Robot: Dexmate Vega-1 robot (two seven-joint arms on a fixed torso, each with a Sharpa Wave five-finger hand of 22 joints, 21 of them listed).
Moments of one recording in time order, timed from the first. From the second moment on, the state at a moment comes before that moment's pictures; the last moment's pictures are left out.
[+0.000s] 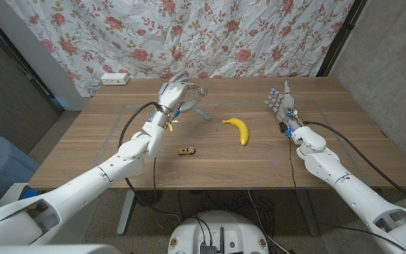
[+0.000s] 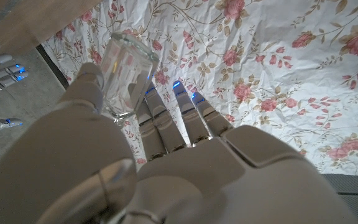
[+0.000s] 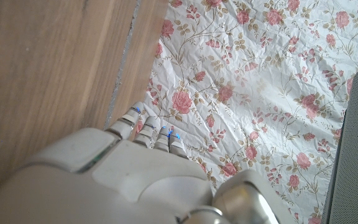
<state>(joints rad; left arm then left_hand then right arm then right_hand) 0.76 0.70 0.70 -1.66 0.83 0.20 0.66 0.77 0.00 0.37 -0.16 0.19 0.83 -0.12 0.23 0.19 0.90 -0.22 0.20 0.19 0.57 -0.05 0.18 0.16 0.24 -0.01 0.19 0.16 -0.84 -0.51 -0.37 -1.29 0.65 0.29 0.03 -0.02 0.06 -0.02 0.18 0.28 -0.03 0.03 0.21 0.22 -0.07 -0.06 0.21 0.35 -0.04 -0.03 0.23 0.42 0.16 0.02 0.21 0.18</state>
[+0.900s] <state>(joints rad) 0.84 0.62 0.60 -1.75 0.51 0.27 0.56 0.77 0.00 0.38 -0.16 0.18 0.81 -0.10 0.20 0.19 0.86 -0.21 0.18 0.19 0.52 -0.05 0.17 0.16 0.23 0.01 0.18 0.16 -0.84 -0.51 -0.37 -1.29 0.65 0.29 0.03 -0.02 0.06 -0.02 0.18 0.28 -0.03 0.03 0.21 0.22 -0.07 -0.06 0.21 0.35 -0.04 -0.03 0.23 0.42 0.16 0.02 0.21 0.18</state>
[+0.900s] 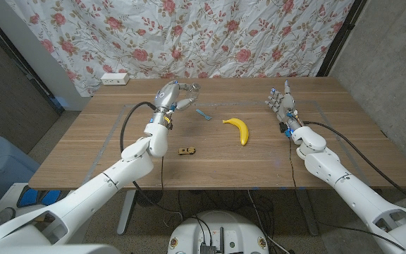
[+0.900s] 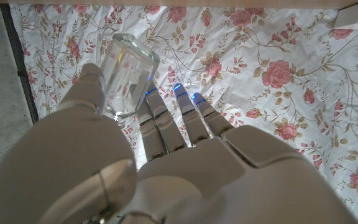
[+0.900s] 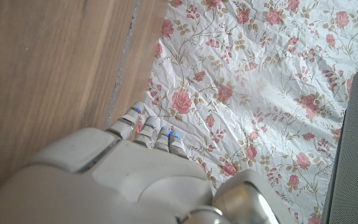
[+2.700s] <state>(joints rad) 0.92 0.66 0.49 -1.71 0.06 0.19 0.45 0.74 0.03 0.38 -0.16 0.18 0.66 -0.07 0.18 0.18 0.66 -0.22 0.17 0.18 0.36 -0.04 0.17 0.16 0.13 0.04 0.18 0.17 -0.84 -0.51 -0.37 -1.29 0.65 0.29 0.03 -0.02 0.06 -0.02 0.18 0.28 -0.03 0.03 0.21 0.22 -0.07 -0.06 0.21 0.35 -0.04 -0.03 0.23 0.42 0.16 0.02 0.21 0.18</state>
